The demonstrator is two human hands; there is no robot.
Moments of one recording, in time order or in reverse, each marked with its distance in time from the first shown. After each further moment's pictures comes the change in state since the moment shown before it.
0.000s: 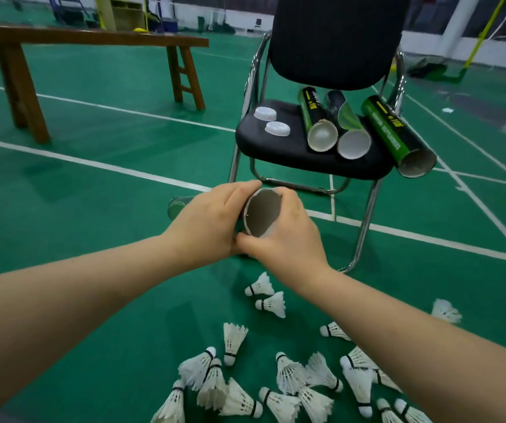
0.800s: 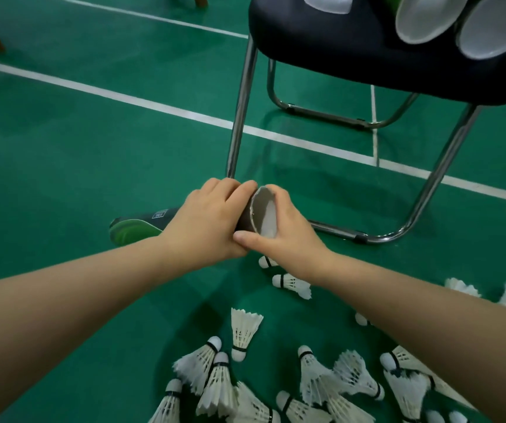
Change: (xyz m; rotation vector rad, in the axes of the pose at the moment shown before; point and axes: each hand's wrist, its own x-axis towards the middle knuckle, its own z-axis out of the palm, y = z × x) left_hand -0.035 -0.092 0.152 -0.011 -0.296 -0.222; right_hand 0.069 0.138 0.130 0.245 -0.431 0.078
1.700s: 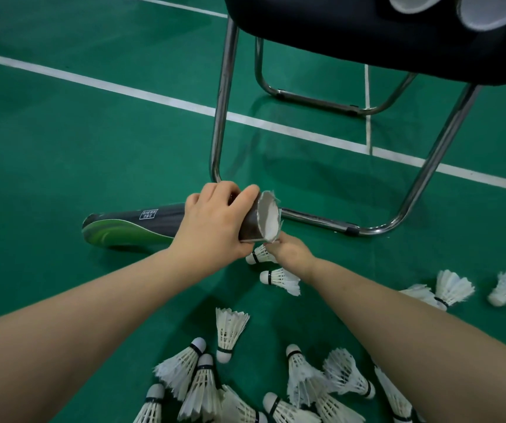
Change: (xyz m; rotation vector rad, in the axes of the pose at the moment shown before) left_hand 0.009 0.018 0.045 0.024 0.049 -0.145; right_hand 0.025 0.128 0.022 -0.027 -0.173 0.571
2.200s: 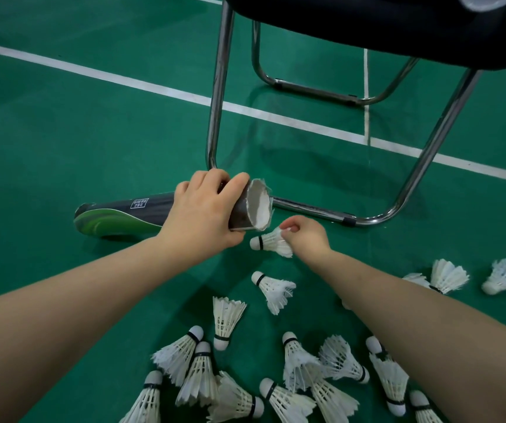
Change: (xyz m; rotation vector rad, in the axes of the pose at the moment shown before) left_hand -0.003 -0.004 -0.001 0.014 -0.045 0.001; right_hand -0.004 0.019 -0.020 0.081 0.283 0.017
